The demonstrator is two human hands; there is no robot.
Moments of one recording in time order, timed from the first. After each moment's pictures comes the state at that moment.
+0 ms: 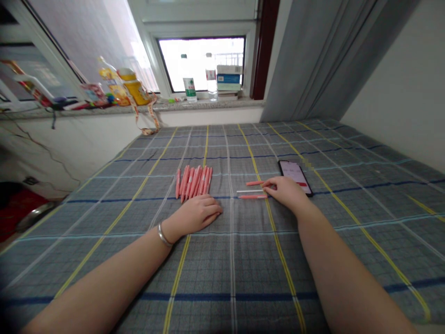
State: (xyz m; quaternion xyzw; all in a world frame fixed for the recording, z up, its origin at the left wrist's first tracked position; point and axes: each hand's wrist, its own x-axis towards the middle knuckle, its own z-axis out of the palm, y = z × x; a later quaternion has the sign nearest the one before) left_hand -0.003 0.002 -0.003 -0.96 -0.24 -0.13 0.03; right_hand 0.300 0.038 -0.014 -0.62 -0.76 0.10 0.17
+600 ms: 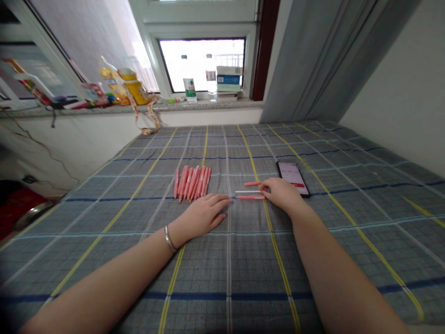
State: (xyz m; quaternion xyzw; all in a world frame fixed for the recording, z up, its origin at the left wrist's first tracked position) left_hand 0.019 -0.009 -0.007 -0.94 -0.31 -0.16 0.01; right_hand 0.291 0.034 -0.005 -0.58 -0.81 0.07 0.11
